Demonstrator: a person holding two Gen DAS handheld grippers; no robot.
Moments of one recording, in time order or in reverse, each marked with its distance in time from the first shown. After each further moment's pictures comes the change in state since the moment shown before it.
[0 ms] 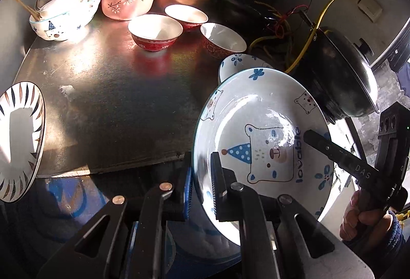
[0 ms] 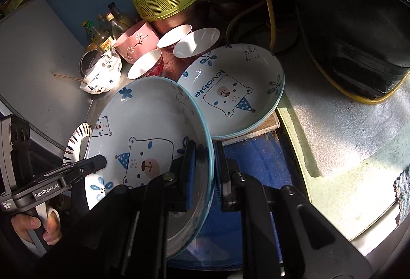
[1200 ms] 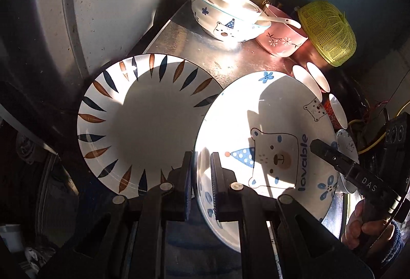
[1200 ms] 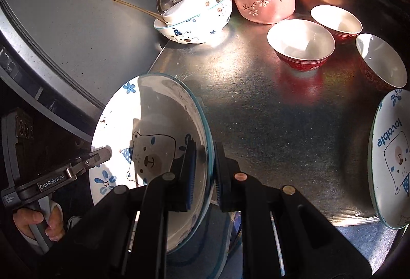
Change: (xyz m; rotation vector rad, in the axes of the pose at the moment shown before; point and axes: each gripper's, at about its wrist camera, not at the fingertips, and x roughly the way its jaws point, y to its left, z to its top) left arm -0.077 0.203 -0.019 -0.425 -0.127 0.243; right arm 0.137 0.197 0.027 -0.353 0.227 0.252
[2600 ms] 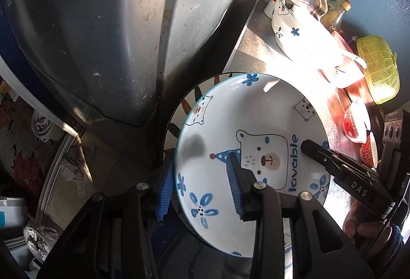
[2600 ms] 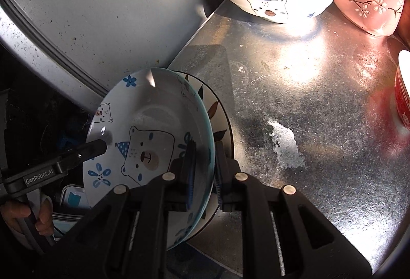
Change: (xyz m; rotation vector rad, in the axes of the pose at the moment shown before) left arm 0.023 0.097 0.033 -0.162 0.027 0.108; right arm 0.135 0.079 0.049 -0.185 0.168 0.051
